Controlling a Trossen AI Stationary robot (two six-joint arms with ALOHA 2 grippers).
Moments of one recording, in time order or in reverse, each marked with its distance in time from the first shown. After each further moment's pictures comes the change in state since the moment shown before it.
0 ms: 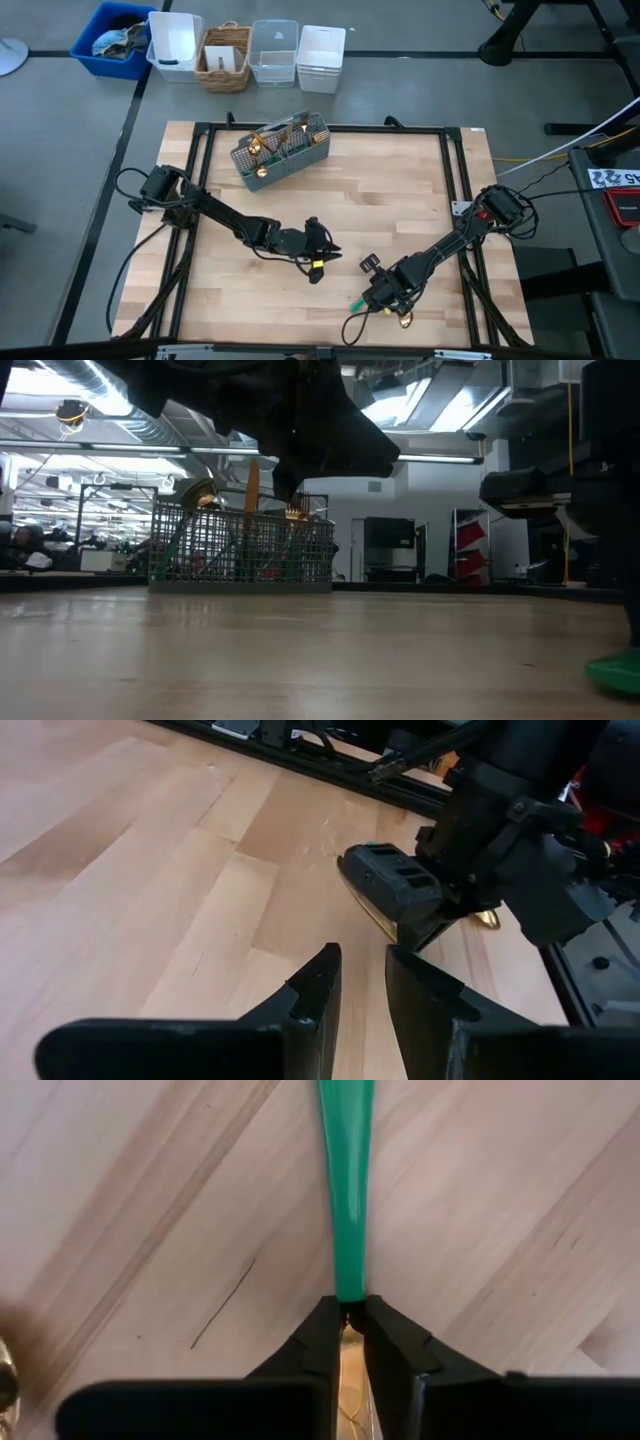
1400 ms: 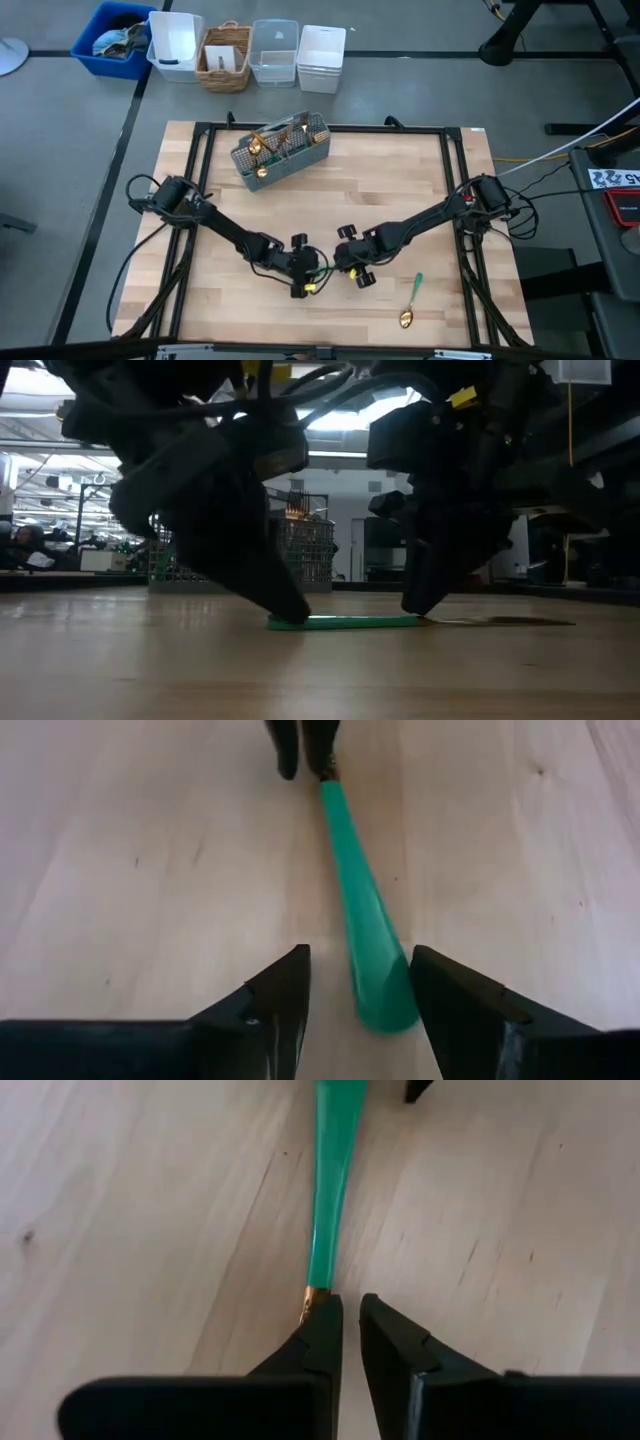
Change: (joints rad) left arm -0.101 0.122 0.001 -0.317 -0.007 0.074; right arm -0.283 0.004 -0.002 0.262 -0.015 -0.004
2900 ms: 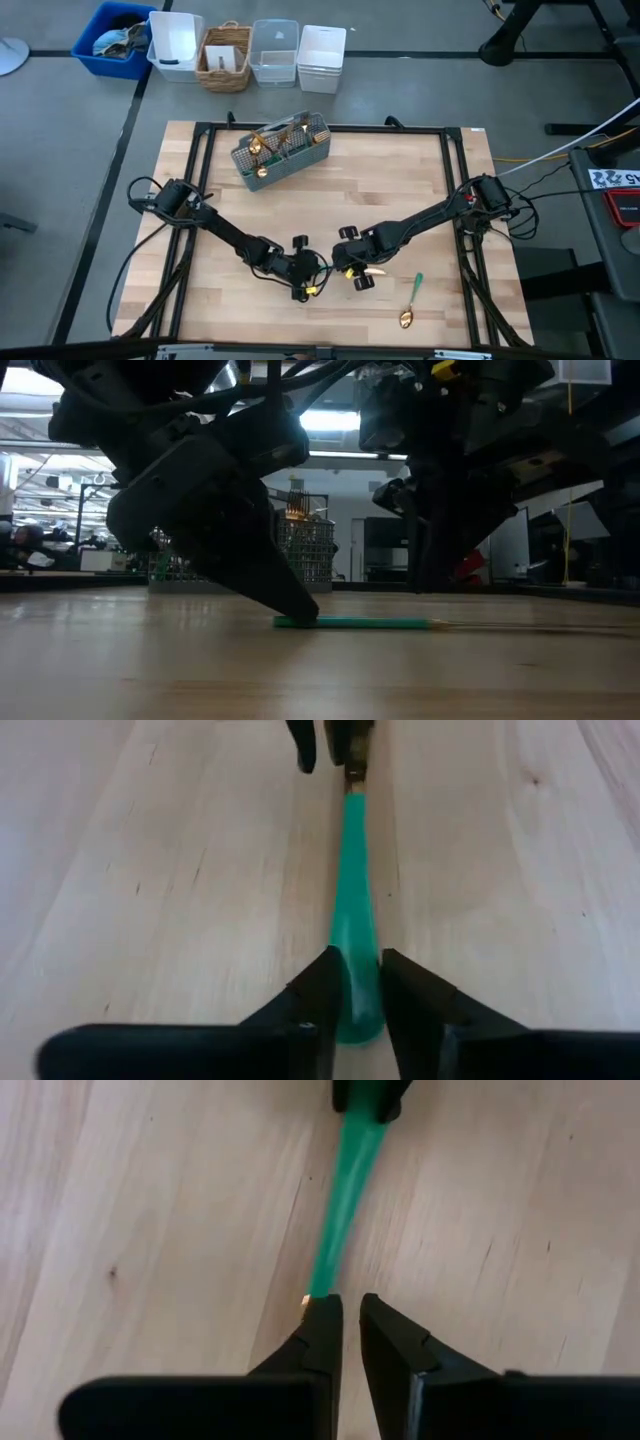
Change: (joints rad) left arm -0.029 0.038 -0.002 0.015 -0.064 0.029; right arm 0.001 -0.003 0.082 -0.112 -0.064 0.130
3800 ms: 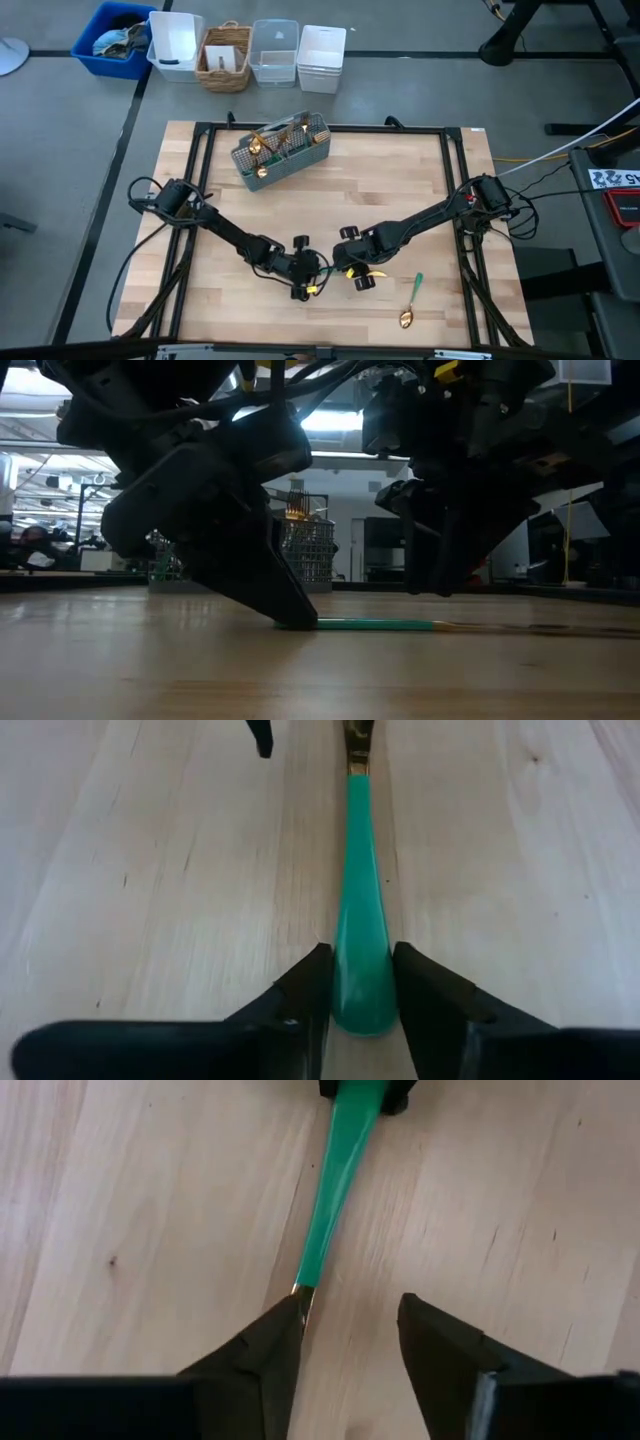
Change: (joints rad) left arm 0.002 0.005 0.004 -0.022 0.047 0.017; right arm 0.000 0.000 0.000 -0.017 -0.008 0.002
